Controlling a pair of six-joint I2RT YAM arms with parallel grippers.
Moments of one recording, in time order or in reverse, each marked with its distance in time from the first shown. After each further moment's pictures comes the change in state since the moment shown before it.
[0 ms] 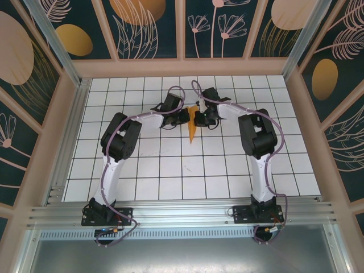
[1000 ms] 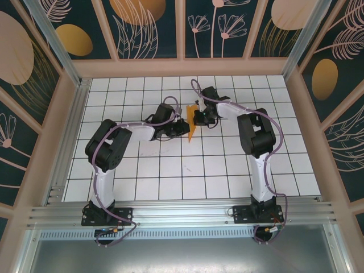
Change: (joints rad) left arm -0.021 -0.249 -0.397 0.225 0.263 -0.150; right arm 0.000 0.026 0.039 -0.017 -0.001 -0.003
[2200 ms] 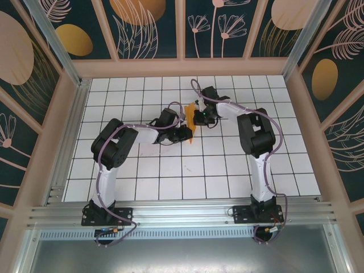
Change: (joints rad) left arm -0.031 0.069 -0.003 0.029 0.032 0.012; right arm 0.000 0.005 0.006 -0.004 -0.003 0.000
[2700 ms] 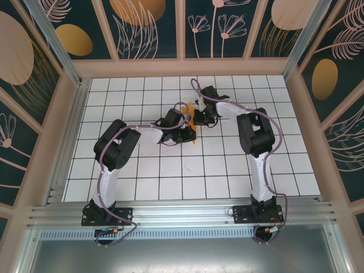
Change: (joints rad) left arm -0.054 0.007 0.060 -0.100 -0.079 0.083; right arm -0.002 0.013 0.024 -0.026 -0.005 0.008
